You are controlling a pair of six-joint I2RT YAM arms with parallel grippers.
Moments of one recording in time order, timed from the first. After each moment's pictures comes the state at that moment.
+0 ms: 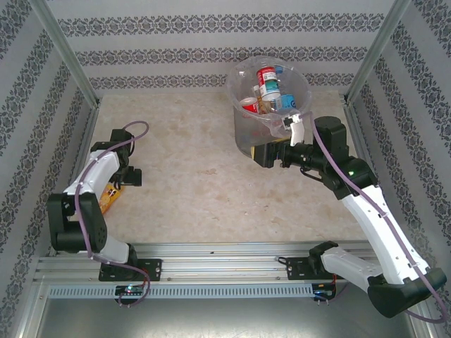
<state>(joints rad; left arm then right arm) 0.09 1.51 1.07 -1.00 -0.32 -0.07 0.37 1.02 1.20 -0.67 -0.52 0.34</state>
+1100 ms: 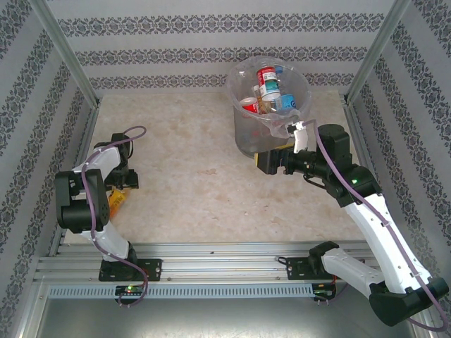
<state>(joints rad) 0.15 1.69 1.06 -0.92 -0.22 -0.13 0.36 0.95 1.14 -0.68 -0.53 0.34</state>
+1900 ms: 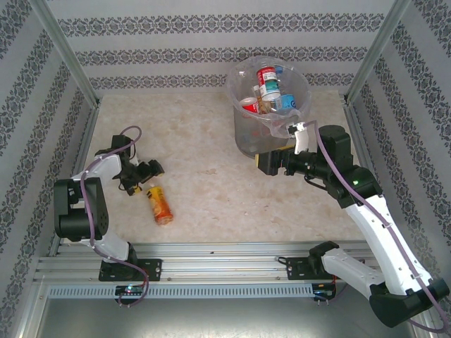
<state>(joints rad) 0.12 1.60 0.97 -0.72 0.35 -0.45 0.36 0.94 1.13 -0.70 -0.52 0.34</state>
